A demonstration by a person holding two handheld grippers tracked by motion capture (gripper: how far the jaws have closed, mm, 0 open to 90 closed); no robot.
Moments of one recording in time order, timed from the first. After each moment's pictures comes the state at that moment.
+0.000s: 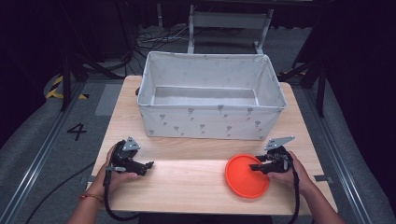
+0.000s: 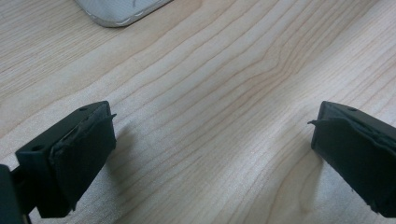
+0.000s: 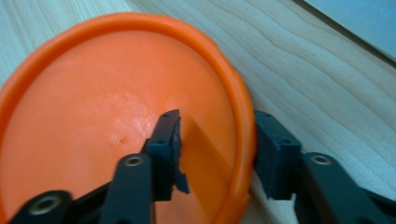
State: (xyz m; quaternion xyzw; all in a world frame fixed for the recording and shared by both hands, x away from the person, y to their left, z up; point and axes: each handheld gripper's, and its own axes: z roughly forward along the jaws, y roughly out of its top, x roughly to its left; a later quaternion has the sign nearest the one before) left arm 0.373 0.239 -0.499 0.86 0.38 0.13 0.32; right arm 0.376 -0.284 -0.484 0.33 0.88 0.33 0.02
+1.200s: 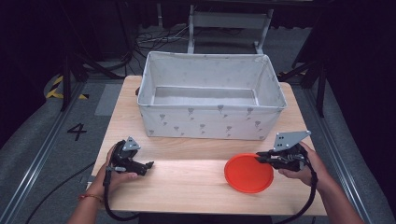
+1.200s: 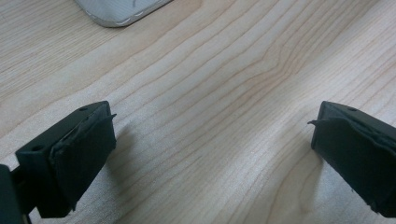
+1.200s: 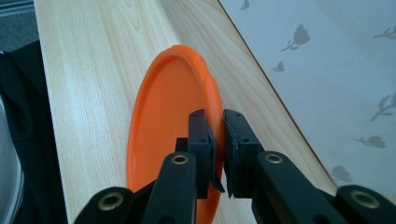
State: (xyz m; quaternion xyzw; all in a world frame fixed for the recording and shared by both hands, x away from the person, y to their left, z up) left arm 0.373 0.239 -0.499 0.86 0.38 0.13 0.32; right arm 0.340 -0.266 -0.373 0.18 0.92 0.34 0.10
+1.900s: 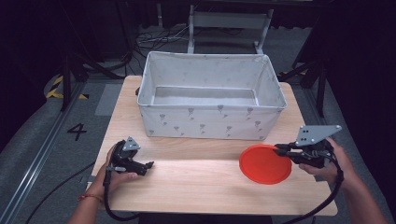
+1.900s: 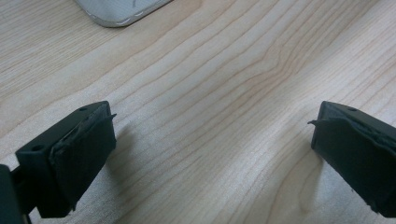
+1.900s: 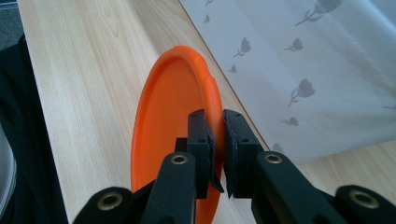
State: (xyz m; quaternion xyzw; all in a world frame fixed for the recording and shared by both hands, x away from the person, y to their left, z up) left arm 0.373 0.239 -0.499 0.86 0.38 0.13 0.32; right arm 0.328 -0.302 -0.326 0.19 0.91 0.34 0.16
